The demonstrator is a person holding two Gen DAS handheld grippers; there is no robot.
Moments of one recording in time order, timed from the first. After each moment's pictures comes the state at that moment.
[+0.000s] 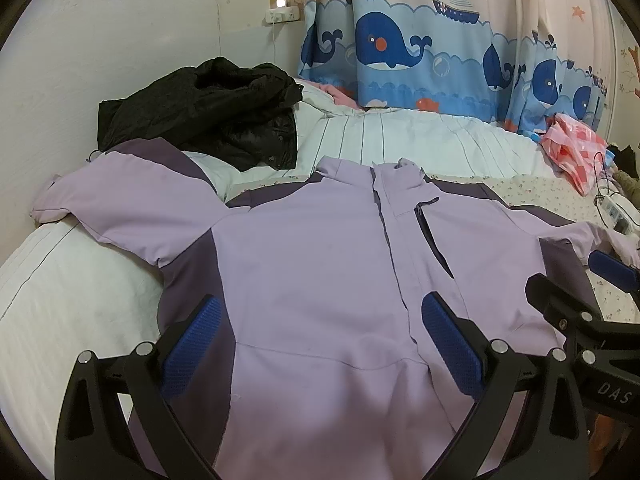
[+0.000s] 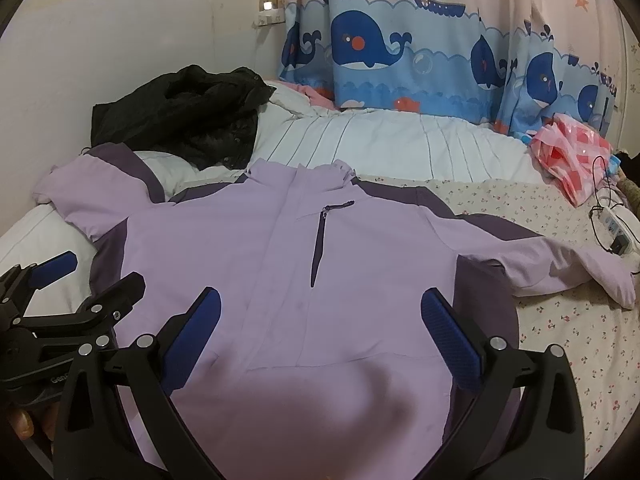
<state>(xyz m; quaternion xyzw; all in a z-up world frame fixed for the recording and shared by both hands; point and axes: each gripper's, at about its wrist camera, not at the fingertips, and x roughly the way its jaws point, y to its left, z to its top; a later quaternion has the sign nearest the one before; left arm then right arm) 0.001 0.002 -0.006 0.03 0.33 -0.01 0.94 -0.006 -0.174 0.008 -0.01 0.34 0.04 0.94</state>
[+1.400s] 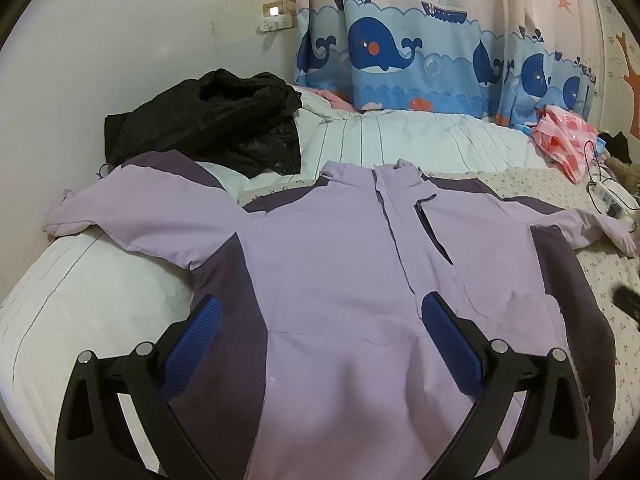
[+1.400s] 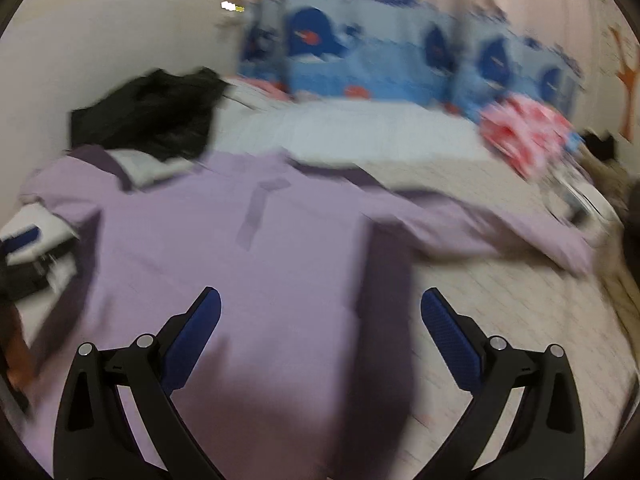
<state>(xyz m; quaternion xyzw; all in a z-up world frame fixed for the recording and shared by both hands) -0.025 0.020 0.022 0.05 0.33 -0.02 0.94 -0.084 -0.280 0.017 0.00 0.39 -0.04 0.92</state>
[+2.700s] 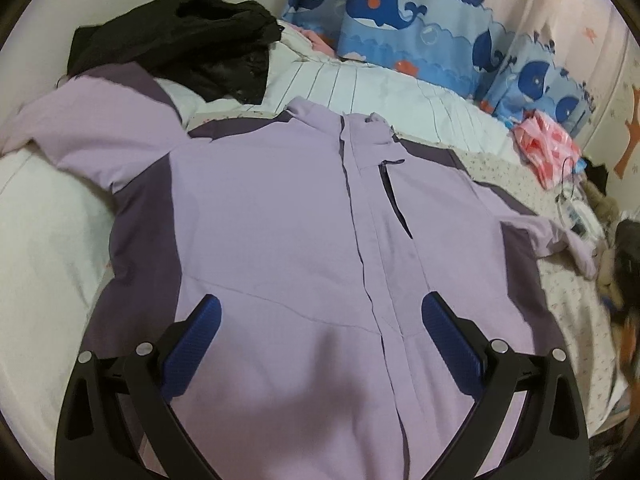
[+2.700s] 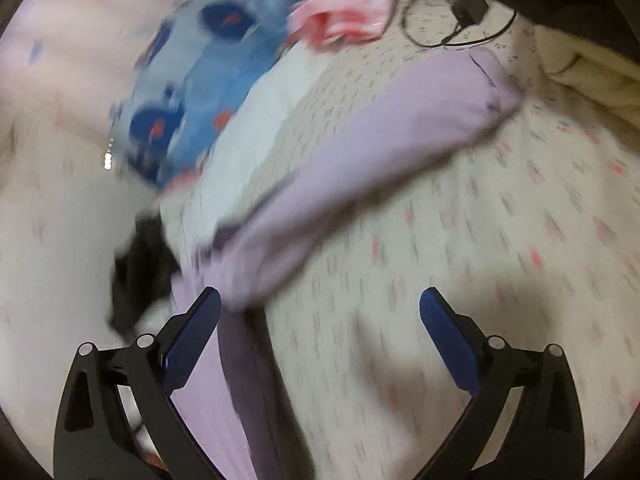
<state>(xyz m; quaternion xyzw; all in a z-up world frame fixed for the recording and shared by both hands) -0.001 0.002 -0.009 -0.05 0.43 -0.08 0.90 -0.045 -0.651 -0.047 0.47 0.35 -0.04 0.81</state>
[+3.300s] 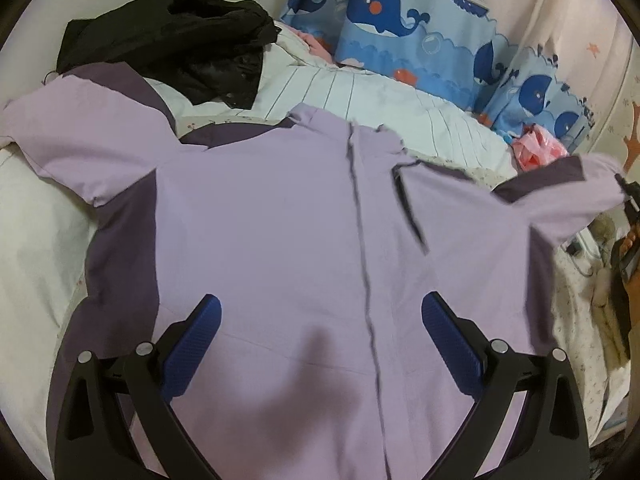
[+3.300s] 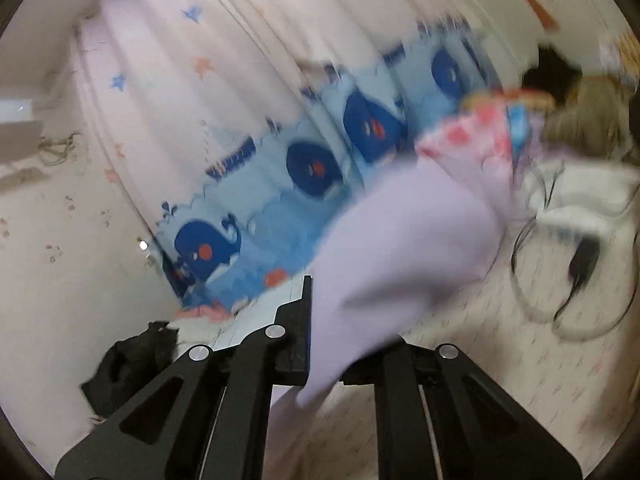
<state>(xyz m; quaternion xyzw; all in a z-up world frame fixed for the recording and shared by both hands) 0.026 -0.004 -0.020 -0.08 0.42 -0.09 0.90 0.086 -0.705 0.061 0.28 0.12 -0.06 0.95</state>
